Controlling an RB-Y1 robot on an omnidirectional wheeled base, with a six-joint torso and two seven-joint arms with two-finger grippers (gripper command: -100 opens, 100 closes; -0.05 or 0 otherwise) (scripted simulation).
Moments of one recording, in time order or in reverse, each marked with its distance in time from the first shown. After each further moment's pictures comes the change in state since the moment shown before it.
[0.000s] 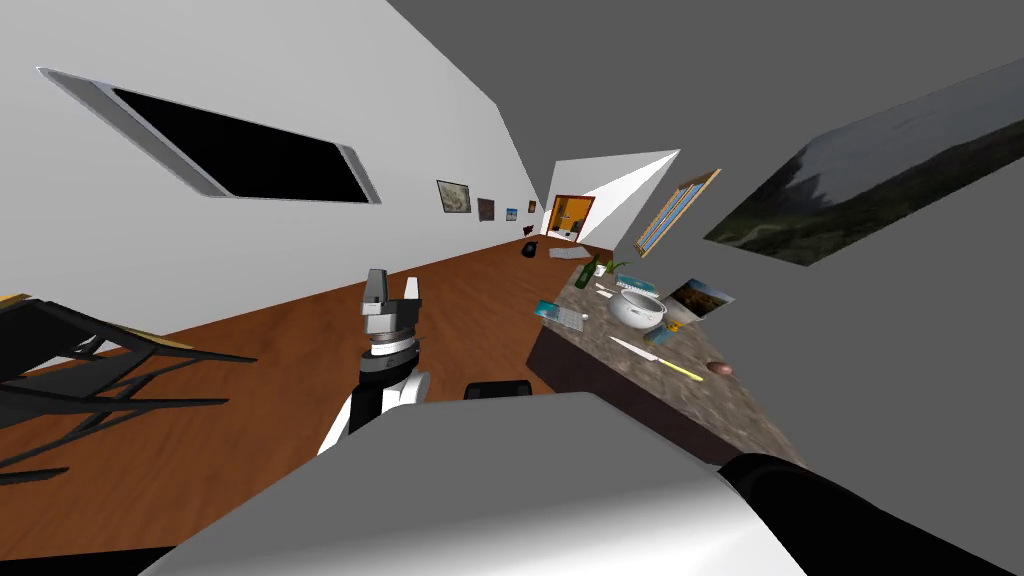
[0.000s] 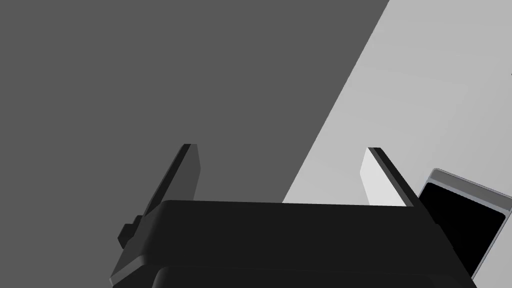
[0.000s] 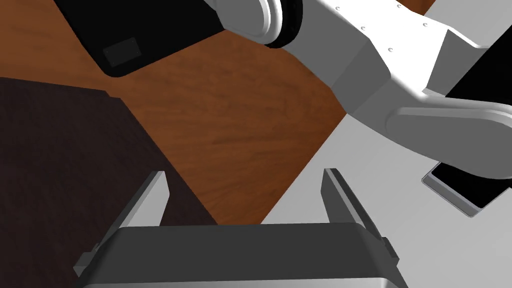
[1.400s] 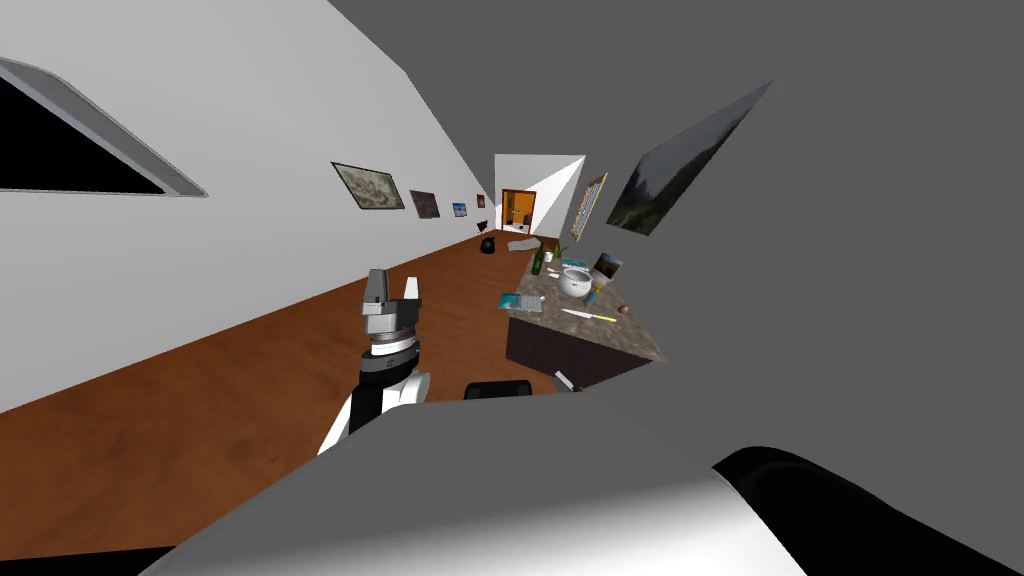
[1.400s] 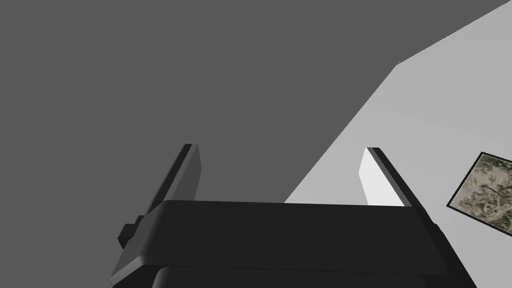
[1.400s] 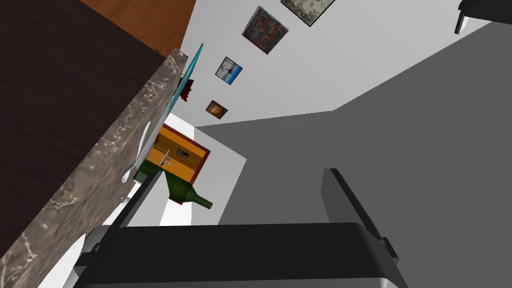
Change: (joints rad) left arm 0.000 0.000 0.000 0.000 0.000 0.000 0.000; right arm -0.164 0.328 -0.063 -0.483 -0.138 0.063 -0.098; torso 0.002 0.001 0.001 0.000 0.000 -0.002
